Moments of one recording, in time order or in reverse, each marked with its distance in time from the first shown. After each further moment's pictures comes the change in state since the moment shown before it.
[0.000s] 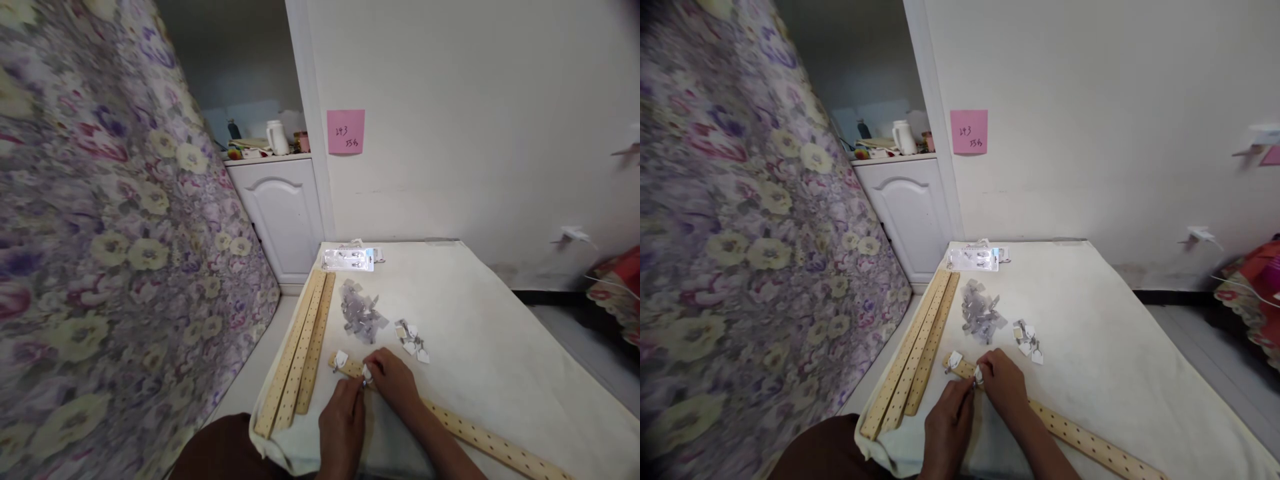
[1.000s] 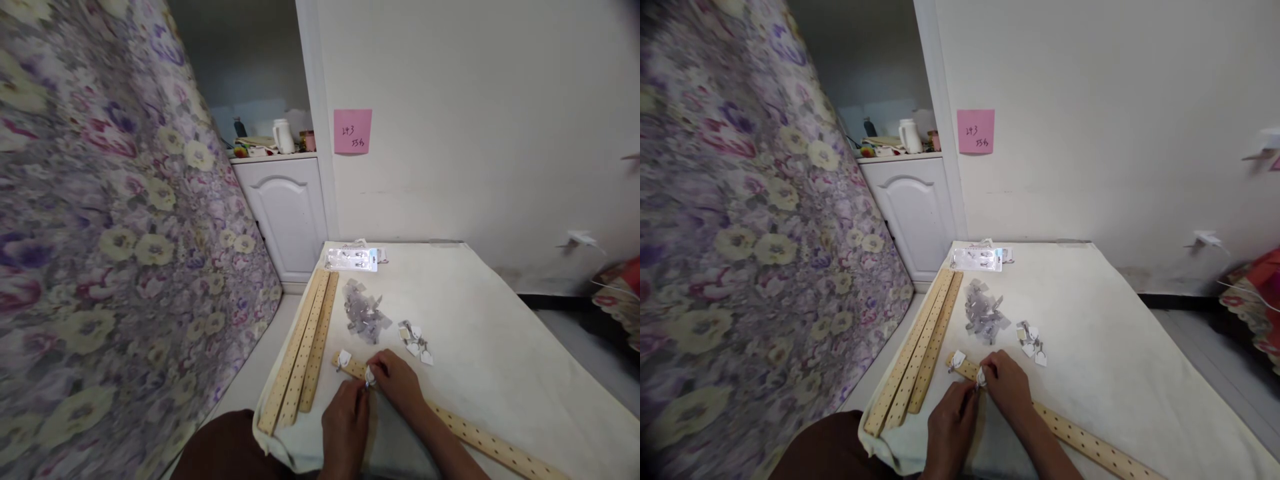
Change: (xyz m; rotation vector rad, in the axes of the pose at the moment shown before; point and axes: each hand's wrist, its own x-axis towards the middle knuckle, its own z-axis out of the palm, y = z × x) left_hand 0.000 0.002 0.000 -0.023 -0.025 -0.064; right_hand -0.005 -0.006 -0.005 -0.020 -0.013 -0.010
